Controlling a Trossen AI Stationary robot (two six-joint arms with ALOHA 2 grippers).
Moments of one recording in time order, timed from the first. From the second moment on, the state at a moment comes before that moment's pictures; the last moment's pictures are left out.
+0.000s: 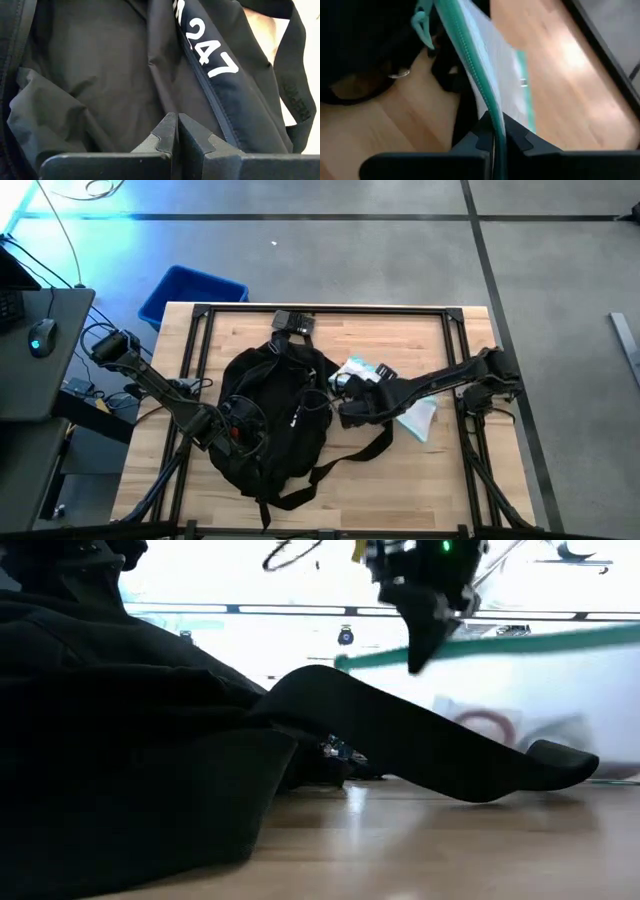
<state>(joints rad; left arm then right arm) -0.66 1.36 0.90 -0.78 -0.65 -1.52 0.24 1.80 1.48 -1.17 0.60 0.80</state>
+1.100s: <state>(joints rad) -0.76 1.35 1.55 -0.77 -1.20 -0.43 0.08 1.80 2.01 -0.69 0.61 0.10</state>
